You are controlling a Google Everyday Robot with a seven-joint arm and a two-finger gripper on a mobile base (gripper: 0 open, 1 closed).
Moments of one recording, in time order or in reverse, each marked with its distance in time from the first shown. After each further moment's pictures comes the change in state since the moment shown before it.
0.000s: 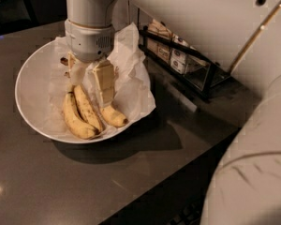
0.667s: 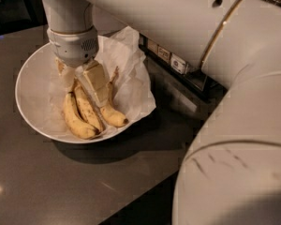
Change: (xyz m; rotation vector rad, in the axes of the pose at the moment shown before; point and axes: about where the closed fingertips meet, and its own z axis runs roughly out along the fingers) arm -0.005 -0.023 0.014 -0.047 0.129 -0.128
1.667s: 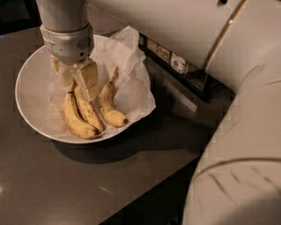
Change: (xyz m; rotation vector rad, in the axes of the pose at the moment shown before) arm -0.004 -0.012 -0.008 0.072 0.046 -0.034
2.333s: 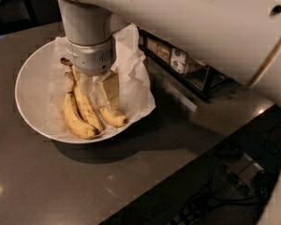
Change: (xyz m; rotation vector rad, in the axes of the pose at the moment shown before) arm 0.009 0.049 0.009 -0.020 0.019 0.065
